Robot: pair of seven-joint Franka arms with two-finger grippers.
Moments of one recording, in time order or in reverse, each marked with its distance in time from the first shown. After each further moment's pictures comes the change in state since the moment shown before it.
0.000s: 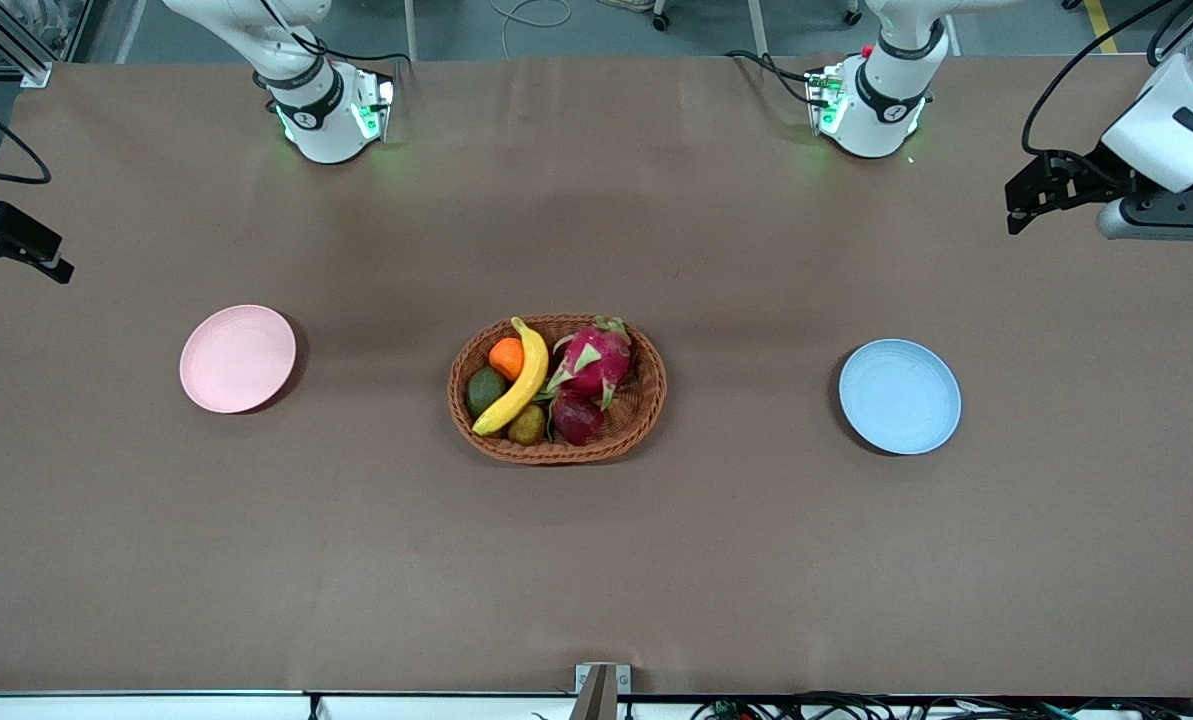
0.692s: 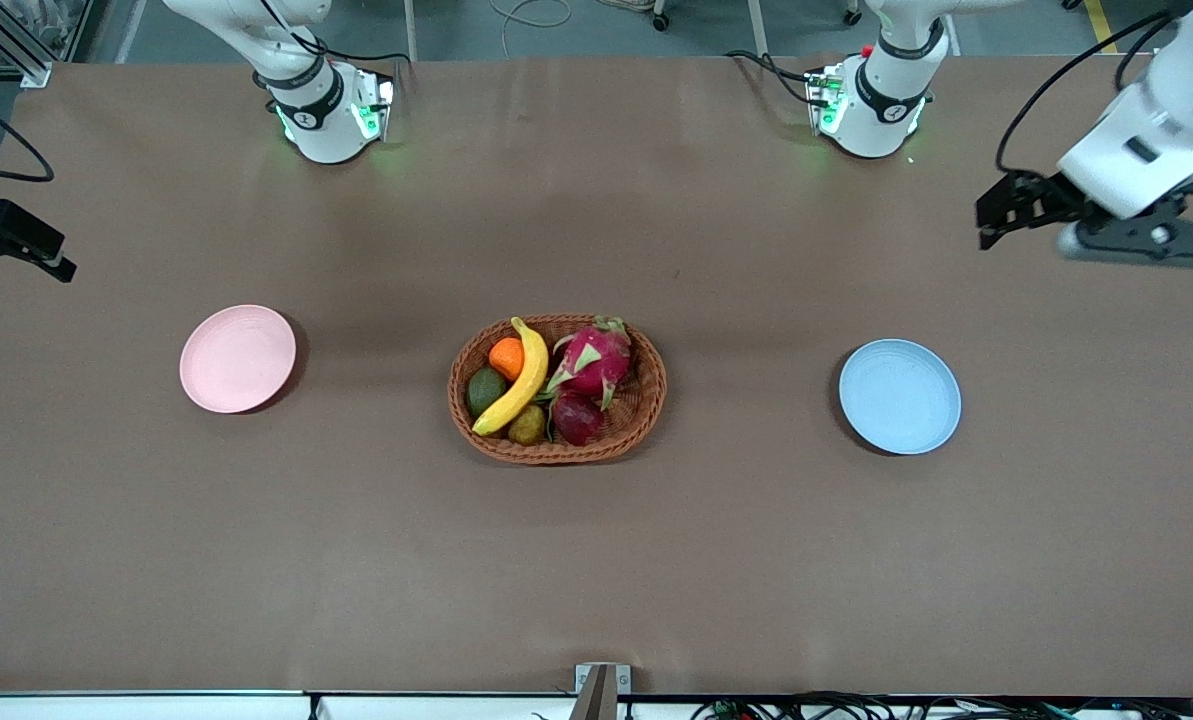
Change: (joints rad) left arm -0.040 0.081 -0.039 0.010 0.000 0.051 -0.024; right arm 0.000 -0.003 0.008 -0.002 0.000 -0.025 0.012
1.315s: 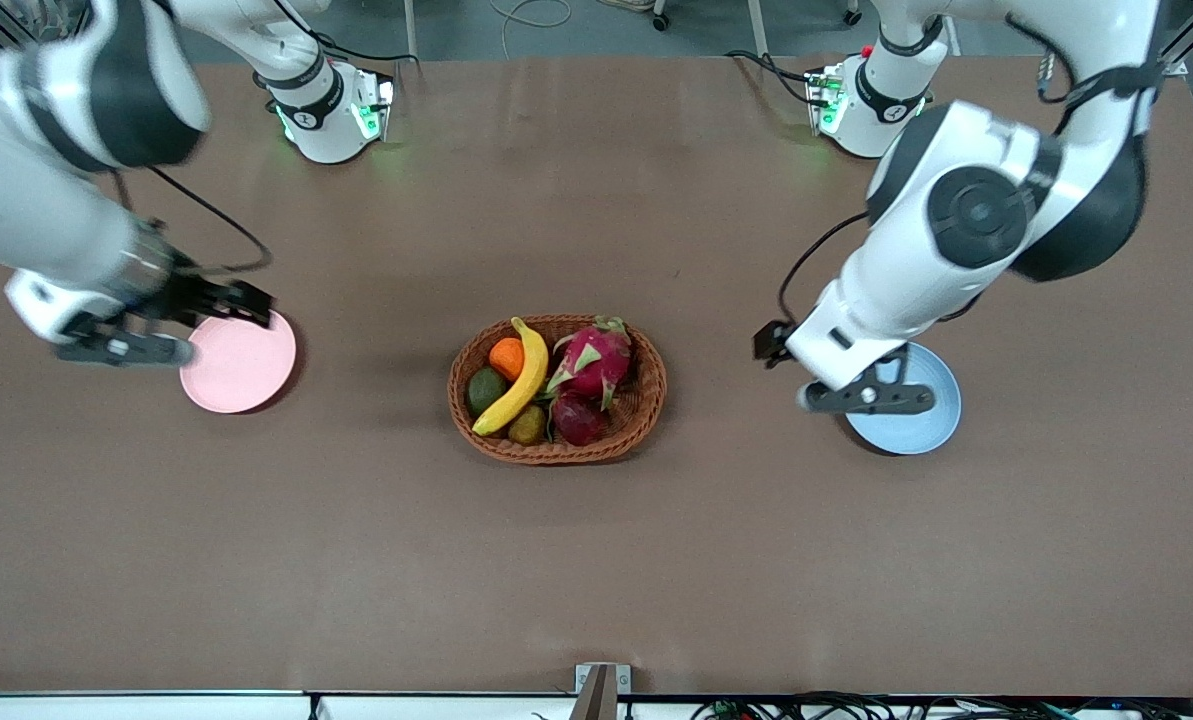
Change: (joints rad) left arm -0.247 0.411 -0.027 0.179 0.000 0.246 -0.436; right arm 0.306 0.205 0.021 -0.090 0.002 0.138 0.356
